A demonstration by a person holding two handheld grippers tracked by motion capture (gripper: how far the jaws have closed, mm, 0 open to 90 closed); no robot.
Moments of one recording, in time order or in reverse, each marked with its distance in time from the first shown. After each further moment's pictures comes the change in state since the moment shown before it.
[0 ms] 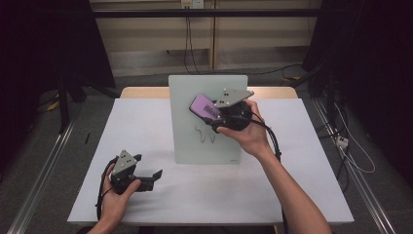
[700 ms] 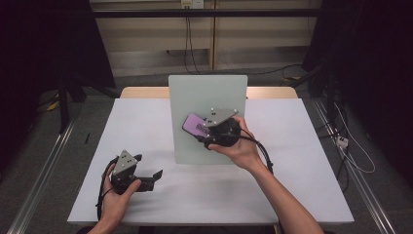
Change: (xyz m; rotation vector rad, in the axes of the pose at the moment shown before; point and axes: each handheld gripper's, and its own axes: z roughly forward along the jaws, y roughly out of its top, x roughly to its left) left arm -0.001 0.000 0.001 0.001 0.000 0.001; right arm 0.036 -0.025 0.029 0.062 0.069 -0.036
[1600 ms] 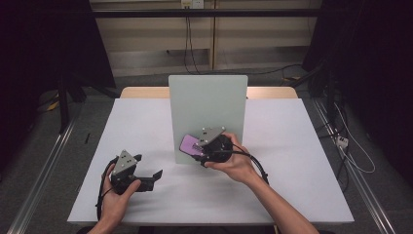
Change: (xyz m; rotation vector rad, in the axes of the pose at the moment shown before) left arm 0.001 0.000 -0.001 0.002 -0.001 0.004; right arm 0.031 -0.029 0.028 0.097 0.101 -0.033
